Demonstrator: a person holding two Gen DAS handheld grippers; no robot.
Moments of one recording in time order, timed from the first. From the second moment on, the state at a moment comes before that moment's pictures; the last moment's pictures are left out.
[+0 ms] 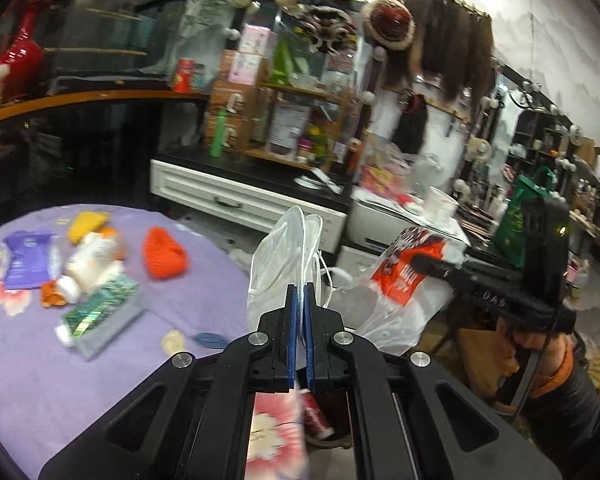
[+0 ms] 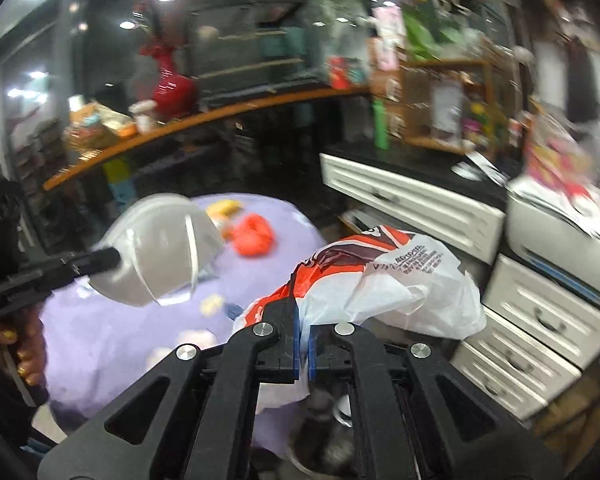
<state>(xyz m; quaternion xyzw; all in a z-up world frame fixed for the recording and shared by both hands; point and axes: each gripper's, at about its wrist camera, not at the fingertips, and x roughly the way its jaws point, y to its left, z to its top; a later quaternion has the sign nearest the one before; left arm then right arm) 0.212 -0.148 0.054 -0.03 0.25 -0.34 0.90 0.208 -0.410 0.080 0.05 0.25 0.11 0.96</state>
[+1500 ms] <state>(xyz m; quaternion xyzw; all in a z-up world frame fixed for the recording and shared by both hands) 0.241 -0.330 -0.135 0.12 0.46 -0.36 0.80 0.145 -0.518 -0.119 0.20 0.36 -0.09 0.91</state>
